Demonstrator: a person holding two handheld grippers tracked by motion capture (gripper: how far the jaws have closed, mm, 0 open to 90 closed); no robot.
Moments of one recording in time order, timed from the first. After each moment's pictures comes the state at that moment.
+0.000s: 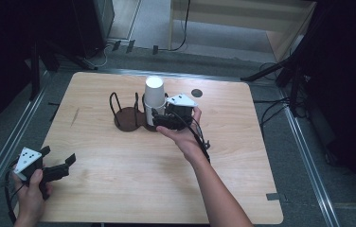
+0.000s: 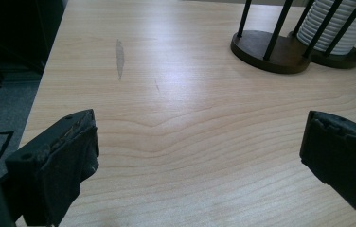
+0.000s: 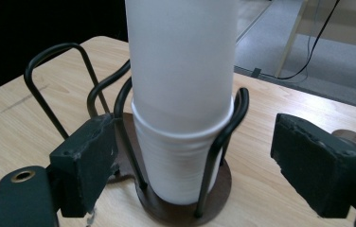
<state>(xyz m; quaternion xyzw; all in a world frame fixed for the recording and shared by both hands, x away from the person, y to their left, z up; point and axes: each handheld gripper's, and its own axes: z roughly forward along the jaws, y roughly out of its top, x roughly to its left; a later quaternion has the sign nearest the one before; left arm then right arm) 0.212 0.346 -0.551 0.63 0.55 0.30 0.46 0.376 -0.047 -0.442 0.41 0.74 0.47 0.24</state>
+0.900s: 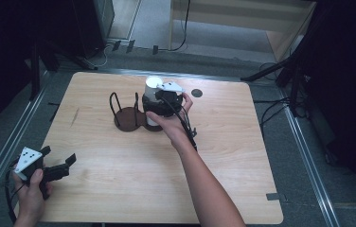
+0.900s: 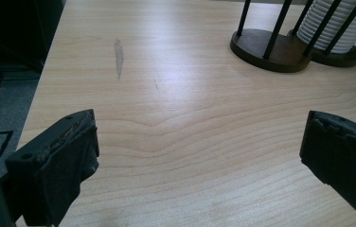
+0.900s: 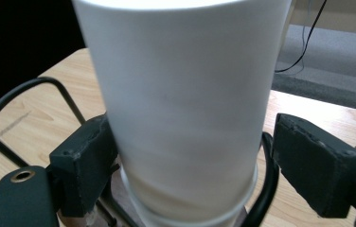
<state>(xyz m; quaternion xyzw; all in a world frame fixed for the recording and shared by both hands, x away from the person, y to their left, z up) 0.213 0.346 -0.551 0.63 0.55 0.30 0.46 0.416 -0.012 -0.441 0.45 0.73 0.46 0.24</state>
